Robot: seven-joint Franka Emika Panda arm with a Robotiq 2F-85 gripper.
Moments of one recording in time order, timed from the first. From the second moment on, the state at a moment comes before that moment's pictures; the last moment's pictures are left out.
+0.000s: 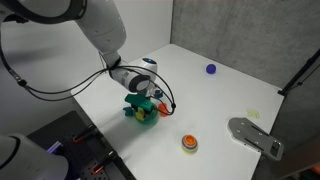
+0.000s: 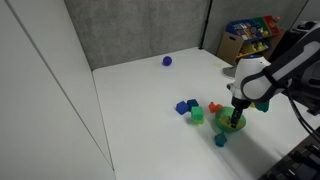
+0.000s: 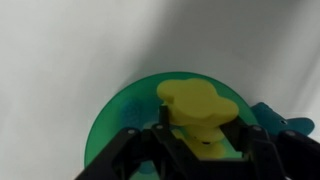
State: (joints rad) arm -0.09 0.58 0.07 -2.27 -0.06 2.59 -0.35
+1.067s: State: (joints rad) arm -0.13 0.36 0.04 -2.22 0.06 2.47 -0.33
